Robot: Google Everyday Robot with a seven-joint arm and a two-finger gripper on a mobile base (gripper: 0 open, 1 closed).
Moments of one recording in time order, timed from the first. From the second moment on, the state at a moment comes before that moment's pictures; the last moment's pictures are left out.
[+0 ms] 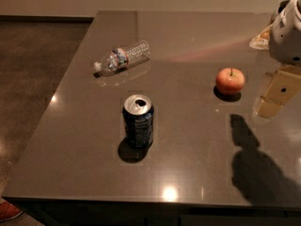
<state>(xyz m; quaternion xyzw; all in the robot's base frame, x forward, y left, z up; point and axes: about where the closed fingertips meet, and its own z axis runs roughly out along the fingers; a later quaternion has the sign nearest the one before) 0.438 -0.217 0.976 -0.60 0.78 -0.03 0.16</state>
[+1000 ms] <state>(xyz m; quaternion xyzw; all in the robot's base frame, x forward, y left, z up) 0.415 -0.165 0.969 -0.62 0.74 0.06 0.23</state>
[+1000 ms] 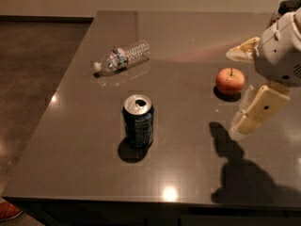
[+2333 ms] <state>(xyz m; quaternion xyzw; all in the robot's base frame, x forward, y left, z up) 0.409 -0.031 0.934 -0.60 0.67 0.25 0.36</state>
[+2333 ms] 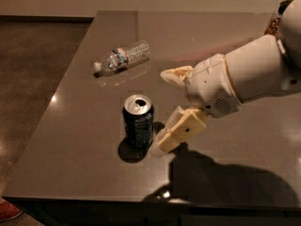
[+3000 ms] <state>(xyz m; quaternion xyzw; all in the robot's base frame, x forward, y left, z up) 0.413 0.008 0.910 -0.58 0.66 0.27 0.39</state>
